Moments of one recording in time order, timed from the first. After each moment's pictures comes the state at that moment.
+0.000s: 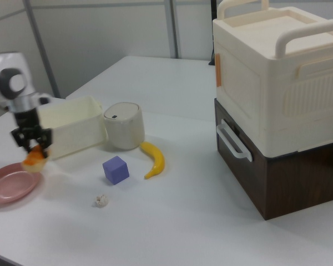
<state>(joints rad) 0.82 0.33 -0.36 -1.74 0.11 1.86 0.08</state>
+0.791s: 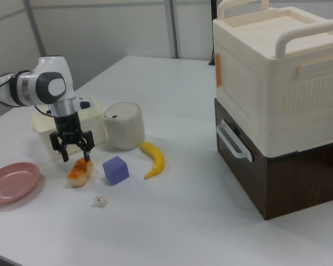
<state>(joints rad) 0.62 0.37 -0.36 -1.75 0.05 1.89 -0.05</state>
